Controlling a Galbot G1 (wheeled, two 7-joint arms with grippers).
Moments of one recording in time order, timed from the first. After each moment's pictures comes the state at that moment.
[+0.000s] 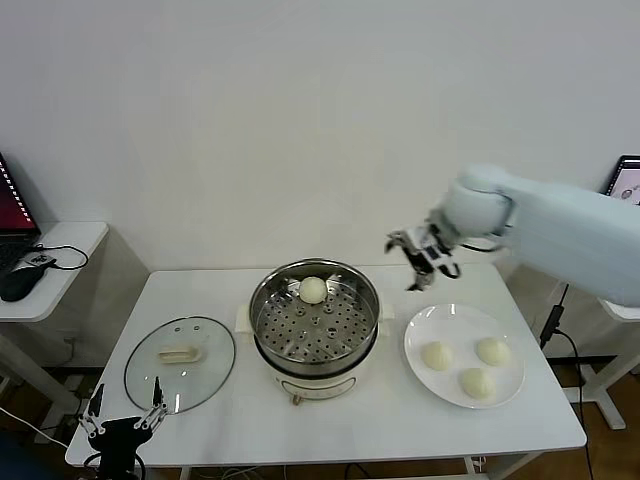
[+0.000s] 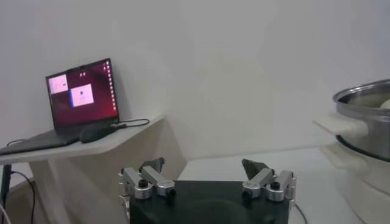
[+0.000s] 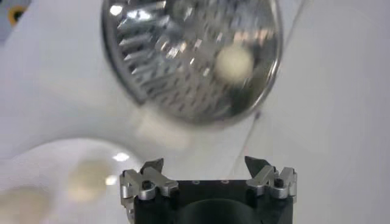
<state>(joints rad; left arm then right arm) 1.82 -1.35 -0.68 -2.14 -0.08 -0.02 -0.28 0.56 0.60 -1.20 1.63 0.09 -0.31 -1.01</state>
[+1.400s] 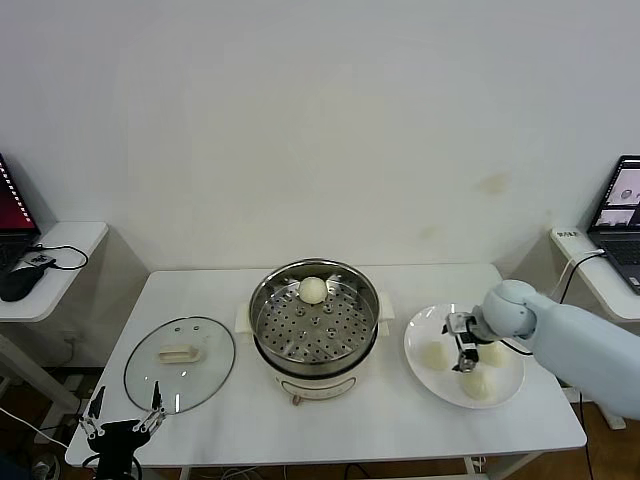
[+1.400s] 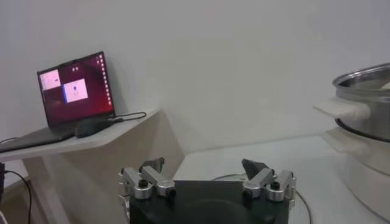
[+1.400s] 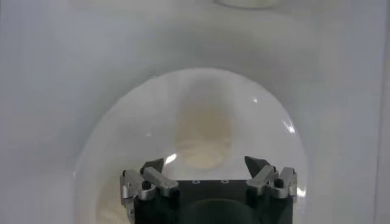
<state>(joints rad) 1.81 -1.35 -0.71 -2.10 -0.08 -0.02 -0.24 -0.14 0.66 -0.75 1.40 -0.16 -0.35 -0.96</state>
